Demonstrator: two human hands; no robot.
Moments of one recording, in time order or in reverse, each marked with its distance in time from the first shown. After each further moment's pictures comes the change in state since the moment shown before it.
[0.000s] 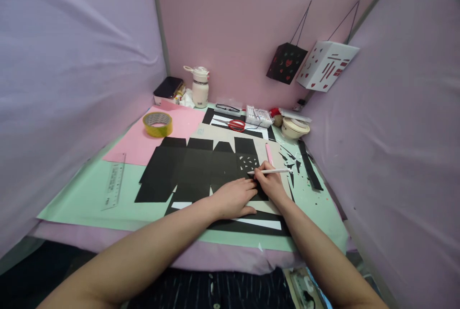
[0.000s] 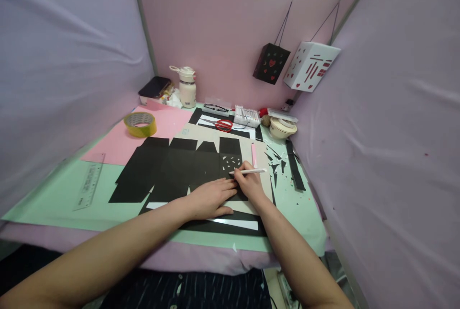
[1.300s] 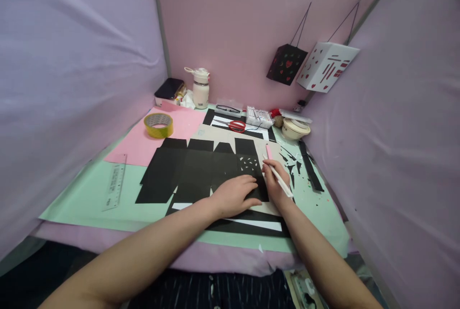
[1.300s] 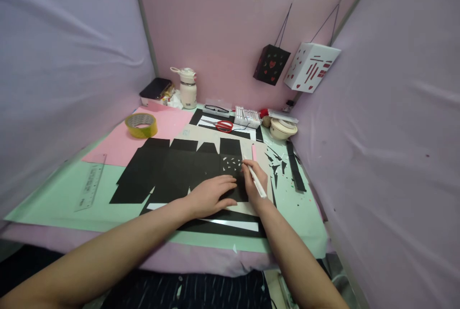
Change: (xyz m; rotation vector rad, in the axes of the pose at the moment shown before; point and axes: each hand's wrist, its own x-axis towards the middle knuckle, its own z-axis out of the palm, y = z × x) left_hand 0.000 0.004 -0.010 -0.171 0.121 -0.190; right_hand -0.004 -0.009 -0.009 -0.016 0.212 -0.149
